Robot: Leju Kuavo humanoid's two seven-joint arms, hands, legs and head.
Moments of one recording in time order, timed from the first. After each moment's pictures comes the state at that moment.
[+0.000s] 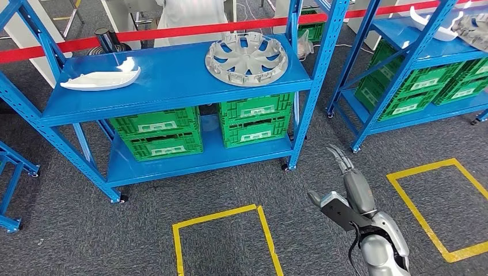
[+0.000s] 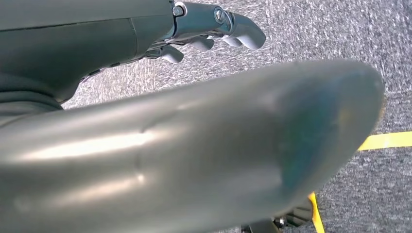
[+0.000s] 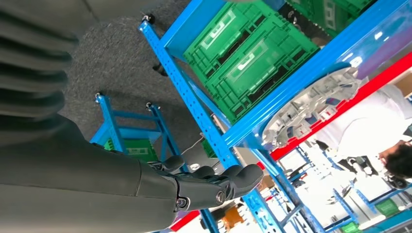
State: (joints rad) left arm -0.08 -0.22 0.75 -0.20 -0.85 0.40 -0.12; right arm 0.07 -0.05 -0.26 -1.64 0.81 0.11 -0.42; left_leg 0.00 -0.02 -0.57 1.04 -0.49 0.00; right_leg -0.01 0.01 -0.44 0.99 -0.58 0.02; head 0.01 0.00
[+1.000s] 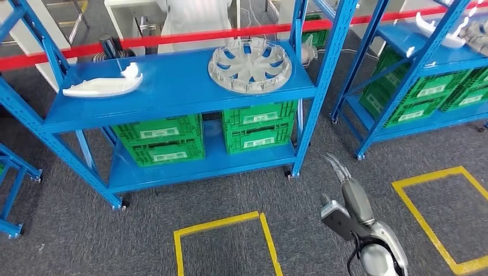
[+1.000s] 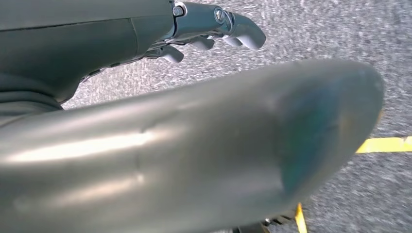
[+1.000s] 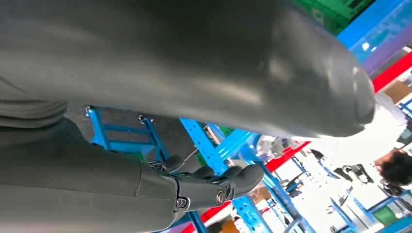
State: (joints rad) left arm -0.08 -0.21 0.78 -0.20 -0.84 0.40 -0.12; right arm 0.12 -0.05 -0.24 -1.65 0.77 0.11 -0.43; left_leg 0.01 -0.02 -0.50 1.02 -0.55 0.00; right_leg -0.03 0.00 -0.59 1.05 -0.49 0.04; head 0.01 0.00
